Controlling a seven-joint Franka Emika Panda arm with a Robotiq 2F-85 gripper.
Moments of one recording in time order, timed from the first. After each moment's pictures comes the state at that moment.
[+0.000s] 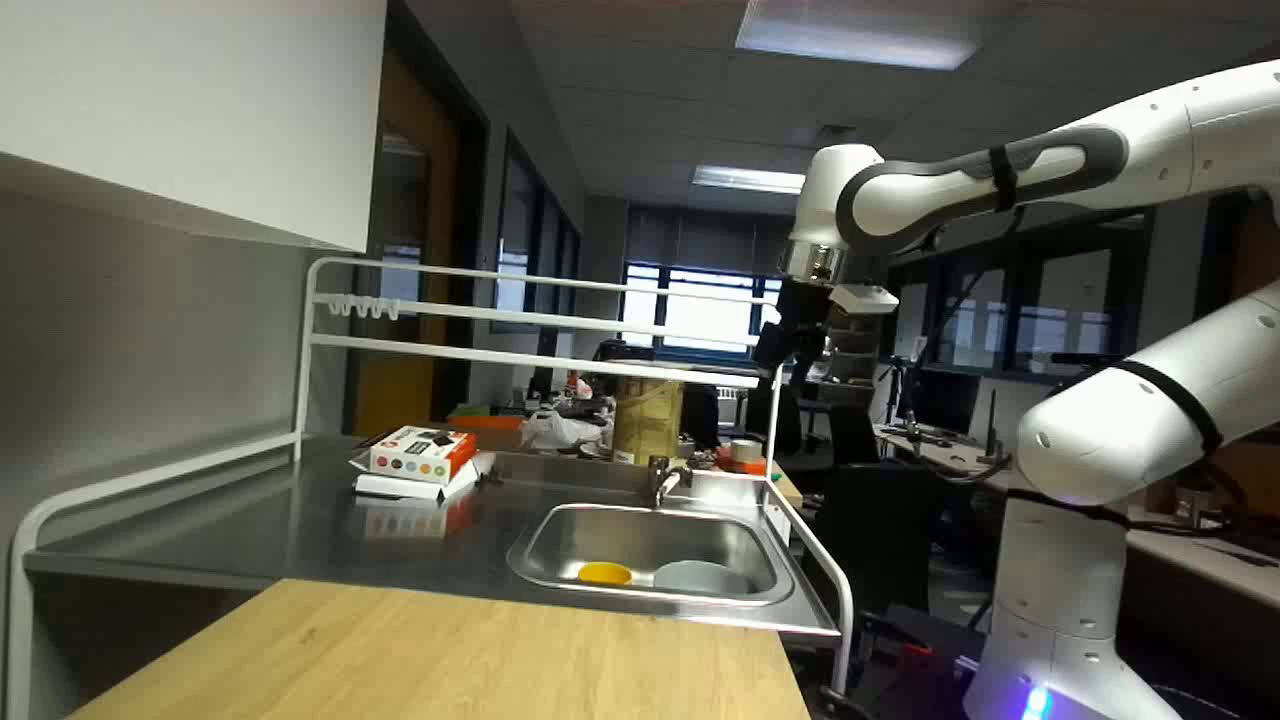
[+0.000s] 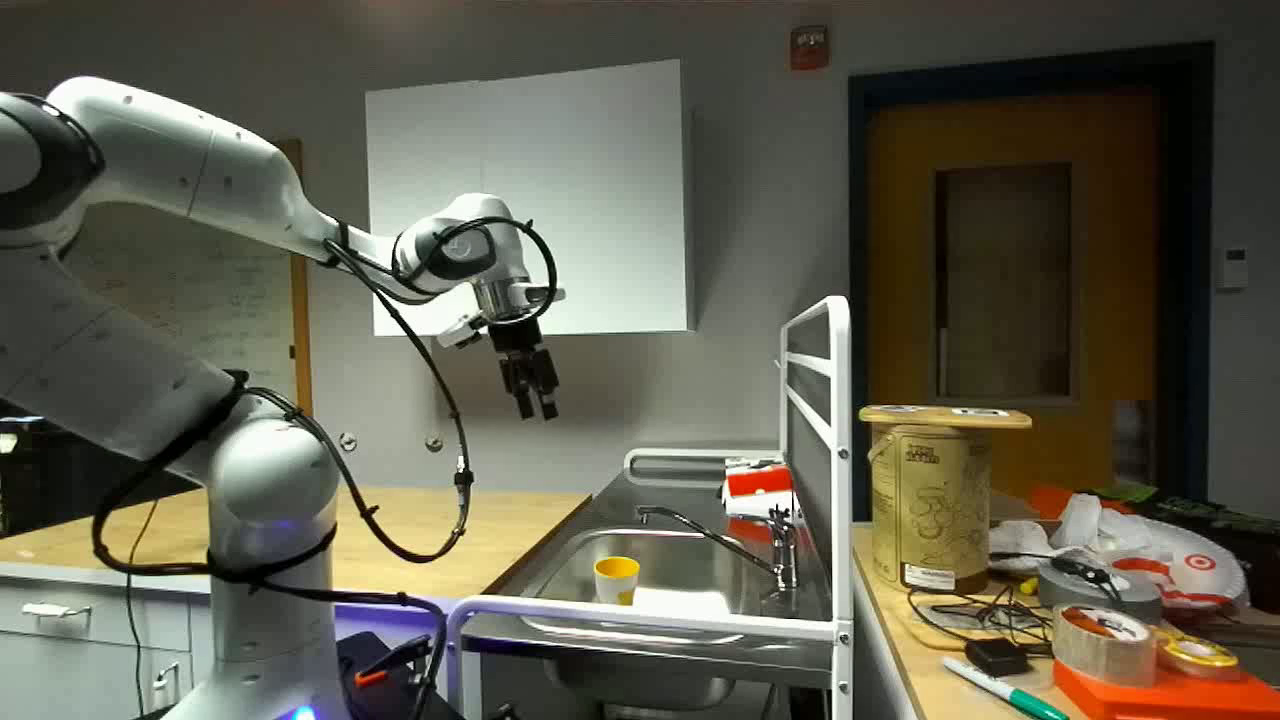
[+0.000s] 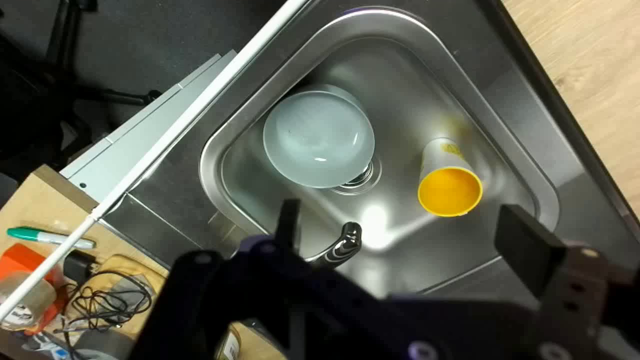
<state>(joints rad) -0.08 -0.86 0.09 -2.67 -0.08 2.01 0.21</state>
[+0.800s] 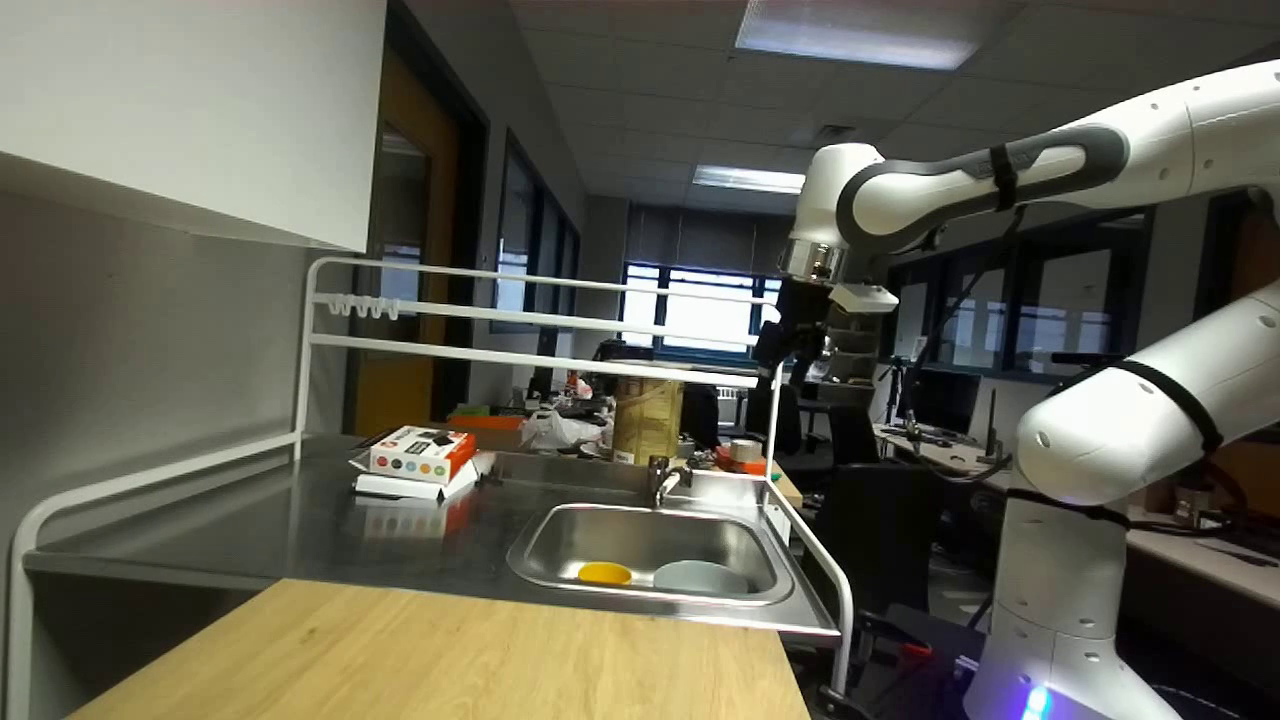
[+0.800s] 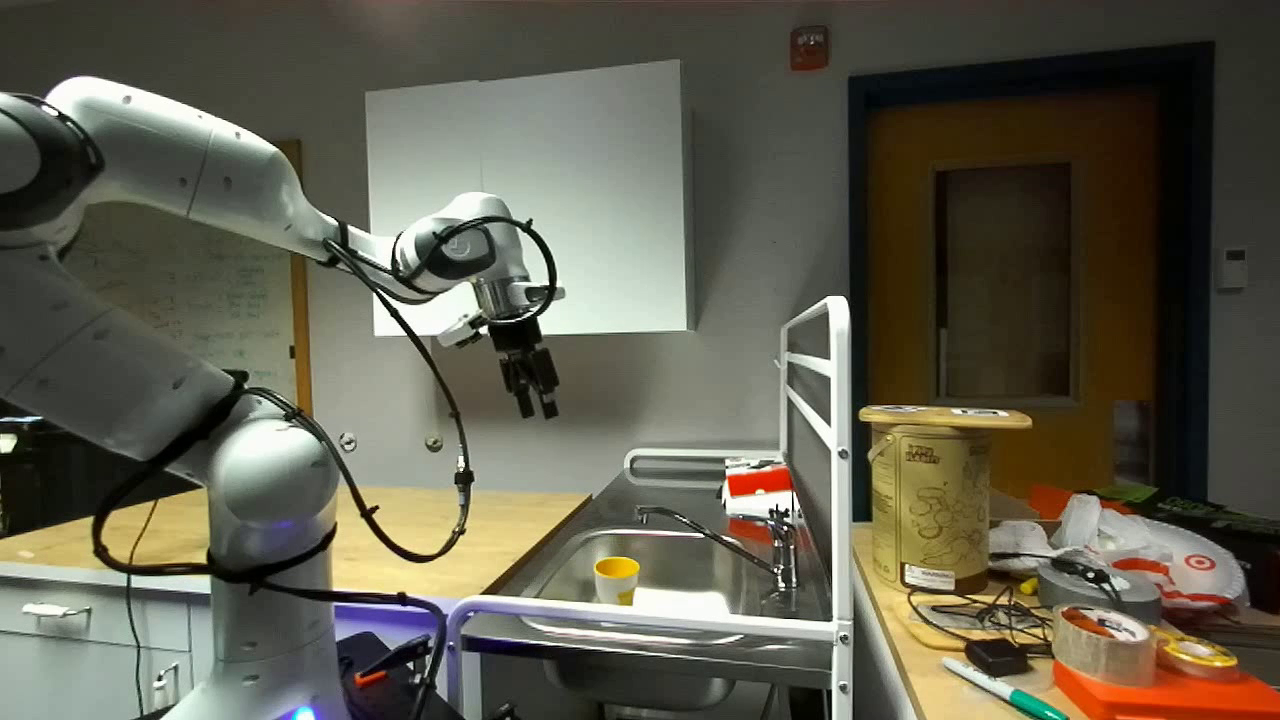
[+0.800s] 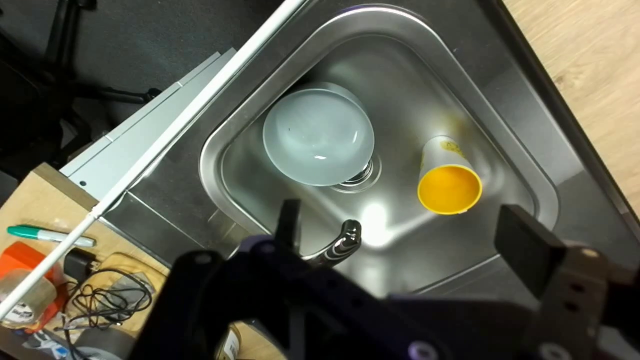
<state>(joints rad) -0.08 -0.86 0.09 -2.66 -0.08 2.02 0.21</state>
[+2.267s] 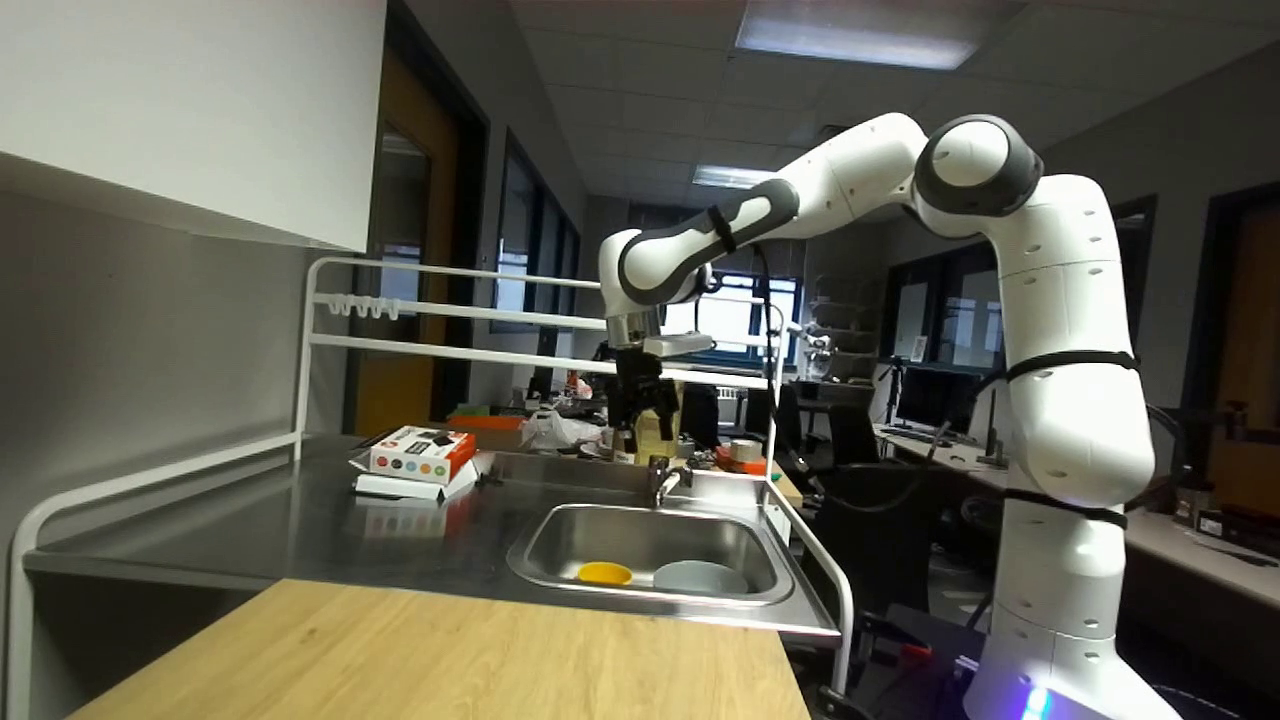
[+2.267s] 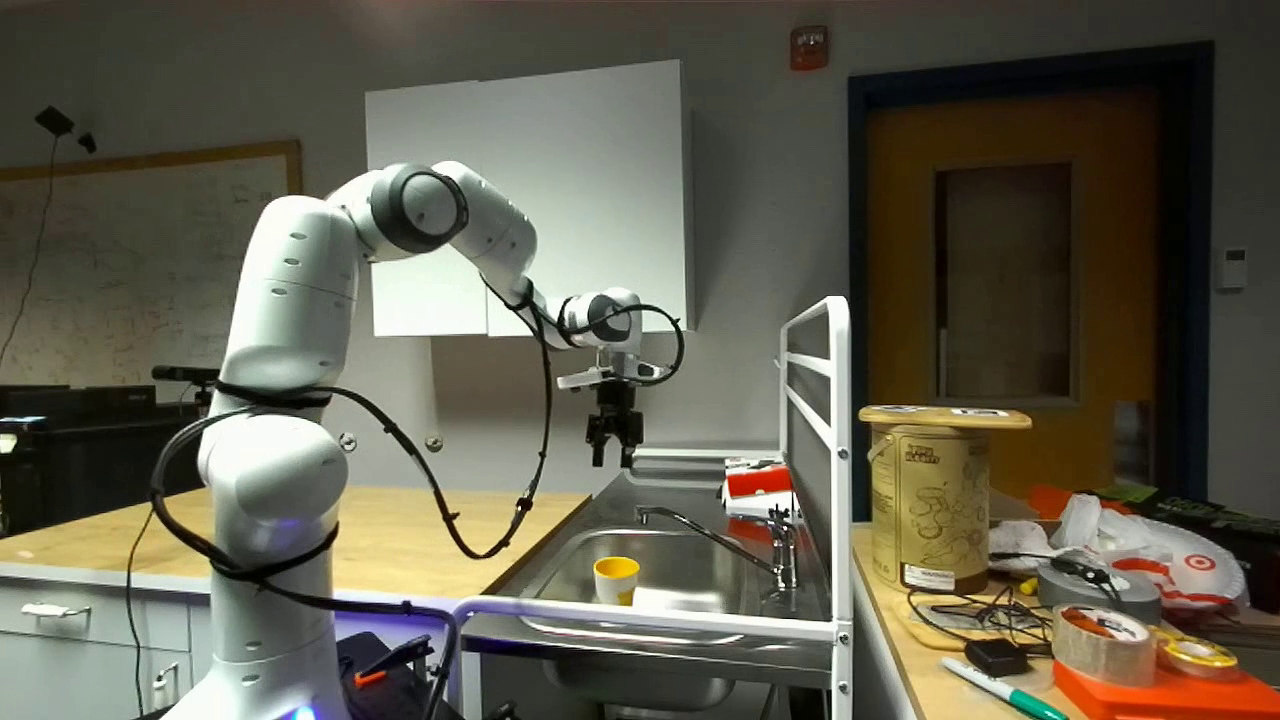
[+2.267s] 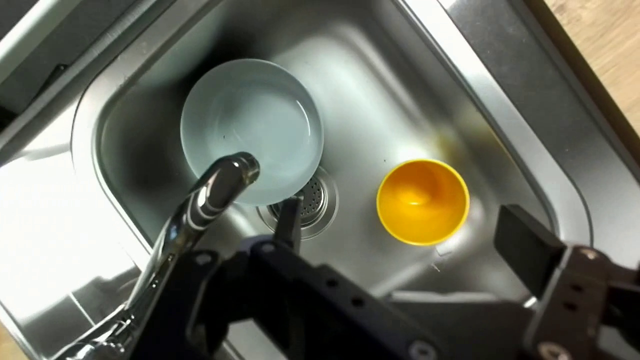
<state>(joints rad) 0.00 0.19 0.09 -1.90 -0.12 1.86 0.26</state>
